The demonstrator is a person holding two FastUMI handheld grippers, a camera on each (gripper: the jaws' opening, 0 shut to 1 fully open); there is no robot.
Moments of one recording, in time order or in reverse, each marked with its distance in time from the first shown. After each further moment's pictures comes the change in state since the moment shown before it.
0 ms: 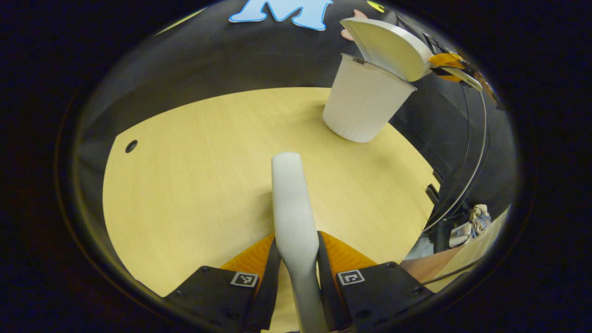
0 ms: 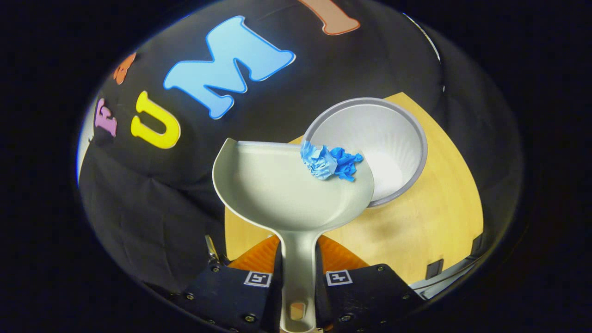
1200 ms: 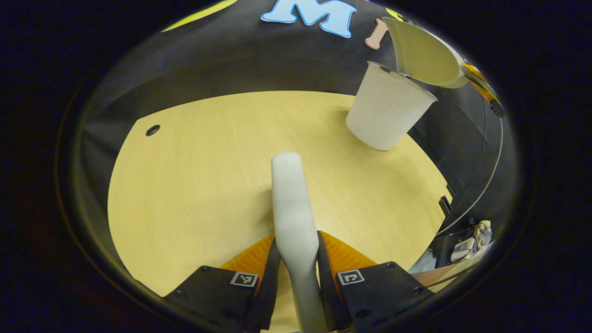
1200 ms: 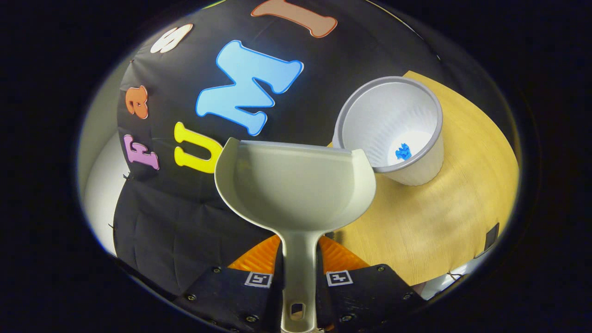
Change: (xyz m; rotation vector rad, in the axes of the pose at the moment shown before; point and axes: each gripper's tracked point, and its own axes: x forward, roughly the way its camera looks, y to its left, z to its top) left arm -0.010 0.039 -0.024 -0.092 -0.075 0.103; right arm -0.030 0.065 -0.064 0.097 -0.069 0.291
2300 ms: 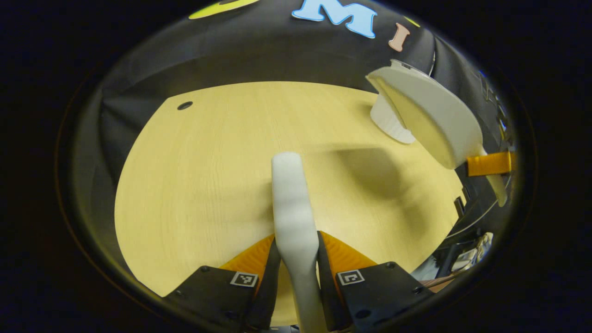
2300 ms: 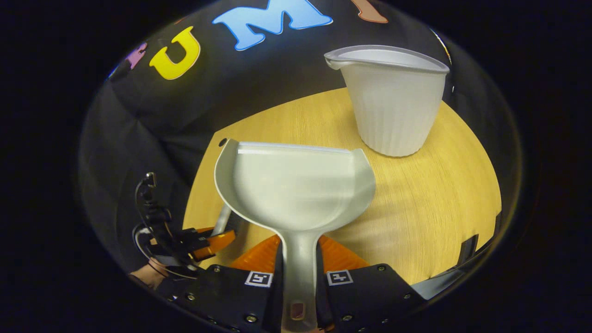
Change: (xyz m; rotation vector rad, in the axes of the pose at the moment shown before) left arm -0.012 0.025 -0.058 -0.100 0.004 0.109; right arm 0.100 -0.155 -0.157 -0.452 0.084 -0.466
